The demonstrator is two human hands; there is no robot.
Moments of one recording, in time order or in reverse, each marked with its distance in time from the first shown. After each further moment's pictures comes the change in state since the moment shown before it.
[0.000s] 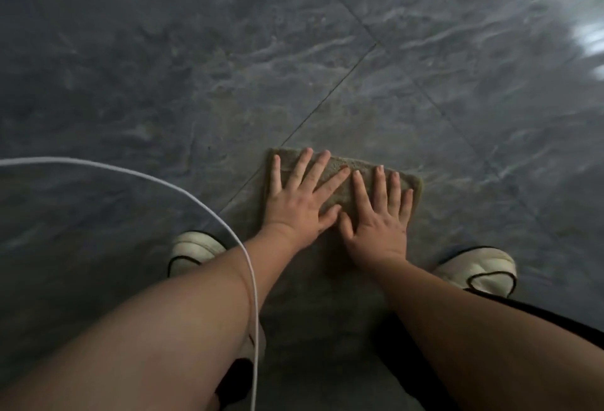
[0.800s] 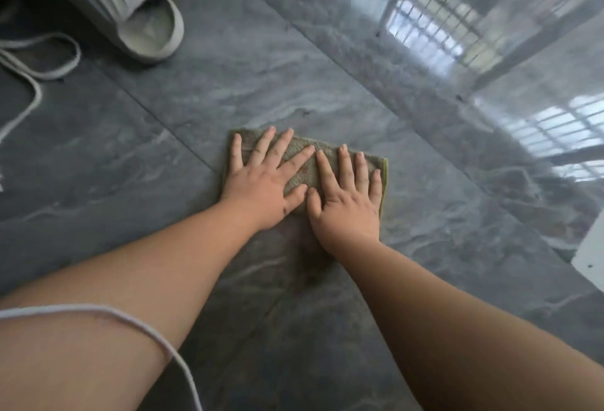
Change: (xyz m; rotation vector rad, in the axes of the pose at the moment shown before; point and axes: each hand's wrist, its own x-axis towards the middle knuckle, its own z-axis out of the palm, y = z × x) left_hand 0.328 -0.078 -0.175 0.142 0.155 -0.031; right_hand 0.317 -0.004 -0.190 0.058 0.303 -0.009
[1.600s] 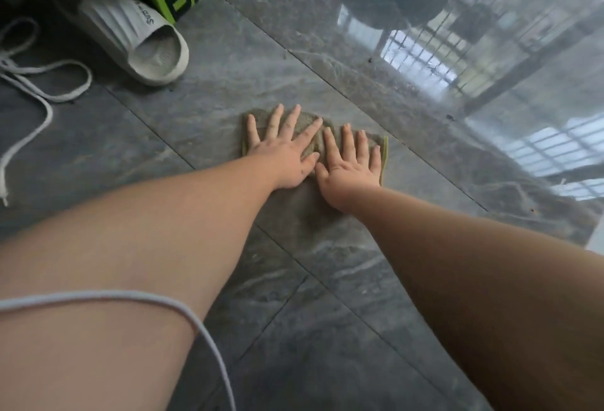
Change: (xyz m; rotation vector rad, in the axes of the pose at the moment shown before) left_hand 0.077 0.006 -0.030 -0.112 -0.122 -0.066; right_hand 0.078 0.006 -0.029 -0.036 -0.220 -0.012
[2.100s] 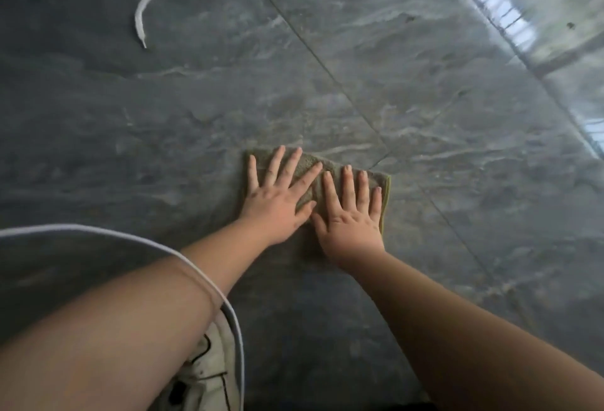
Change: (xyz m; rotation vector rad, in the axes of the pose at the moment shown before) left_hand -0.314 -0.054 0.130 -0.015 -0.023 -0.098; right_hand -0.260 -0.082 0.143 -0.034 -0.158 -0.231
